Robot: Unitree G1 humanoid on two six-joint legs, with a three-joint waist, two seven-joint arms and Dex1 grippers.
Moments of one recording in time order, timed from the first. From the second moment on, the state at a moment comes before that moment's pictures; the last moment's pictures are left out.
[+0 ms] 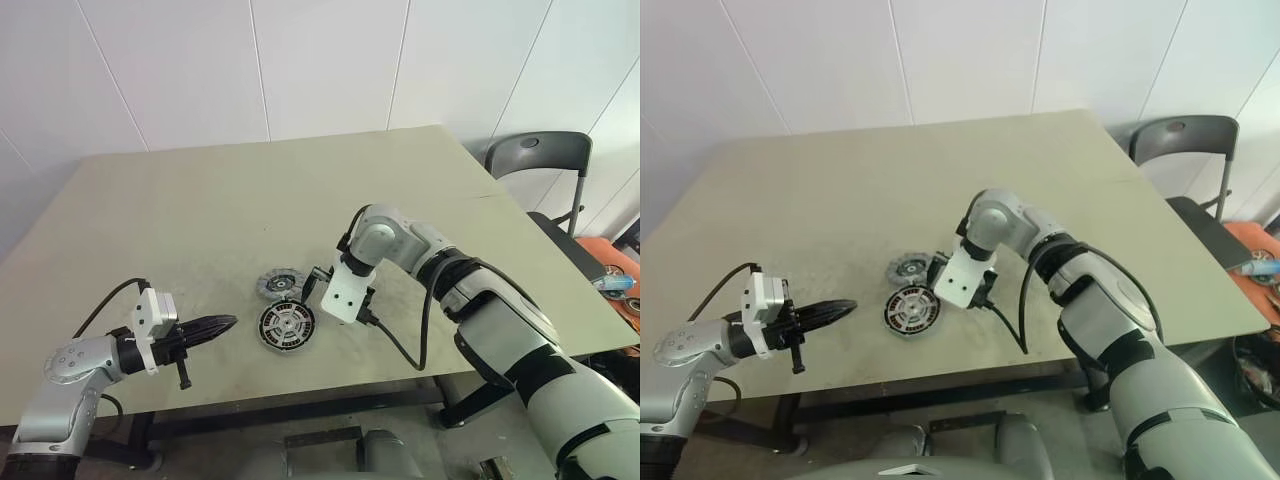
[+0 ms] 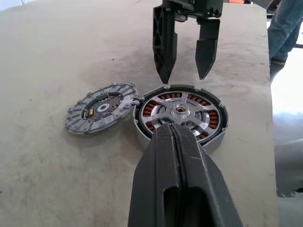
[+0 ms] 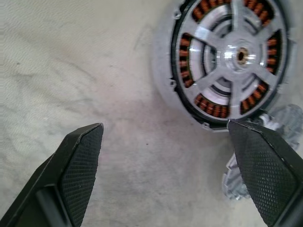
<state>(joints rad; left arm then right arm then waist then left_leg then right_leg) 0.11 0.68 0.18 -0.12 -0.50 0.10 -1.15 -1.12 -0.31 0.71 0.85 -0.34 -0.82 1.47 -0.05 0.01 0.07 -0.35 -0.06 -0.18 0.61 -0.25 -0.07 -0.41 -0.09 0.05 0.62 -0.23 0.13</state>
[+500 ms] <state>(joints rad) 0.15 0.69 0.17 -0.17 -0.55 0.21 -1.15 -1.12 -0.28 0.73 0.90 -0.38 -0.86 1.43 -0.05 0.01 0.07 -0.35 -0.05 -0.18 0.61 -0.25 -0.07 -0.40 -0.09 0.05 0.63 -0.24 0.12</state>
